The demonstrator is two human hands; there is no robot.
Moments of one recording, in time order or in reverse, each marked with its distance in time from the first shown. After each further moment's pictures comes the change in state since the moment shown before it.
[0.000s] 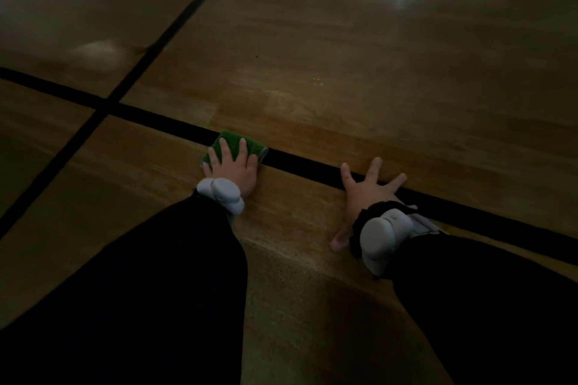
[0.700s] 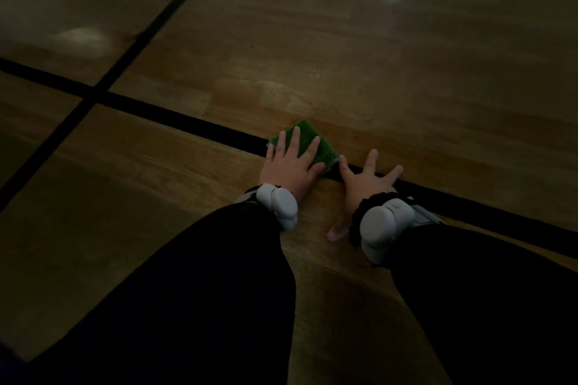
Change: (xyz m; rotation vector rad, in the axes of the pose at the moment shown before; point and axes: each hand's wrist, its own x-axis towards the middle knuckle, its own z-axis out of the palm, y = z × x) left_hand -0.024 0.078 0.036 0.154 0.083 0.458; right_hand 0.012 0.004 0.005 0.098 0.009 0.033
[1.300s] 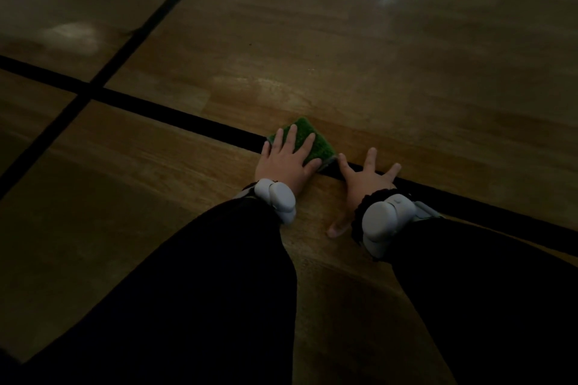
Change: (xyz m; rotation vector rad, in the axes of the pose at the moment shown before) left_hand 0.002 -0.006 0.001 -0.046 0.010 -0.022; right_hand -0.018 0.003 -0.007 -0.088 -0.039 -0.053
